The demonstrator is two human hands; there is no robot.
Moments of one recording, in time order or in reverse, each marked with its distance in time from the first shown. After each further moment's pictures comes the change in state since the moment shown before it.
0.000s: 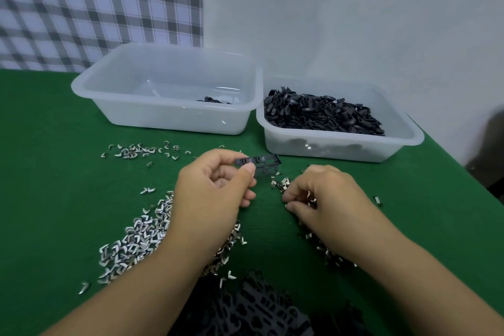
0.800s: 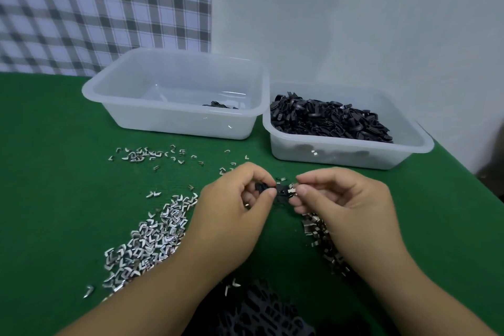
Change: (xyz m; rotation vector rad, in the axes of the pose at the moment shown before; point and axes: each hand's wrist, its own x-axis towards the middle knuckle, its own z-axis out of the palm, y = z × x) left_hand -0.007 -0.003 0.001 0.466 -0.148 0.165; right_hand -0.008 0.000 0.012 1.004 0.332 0.067
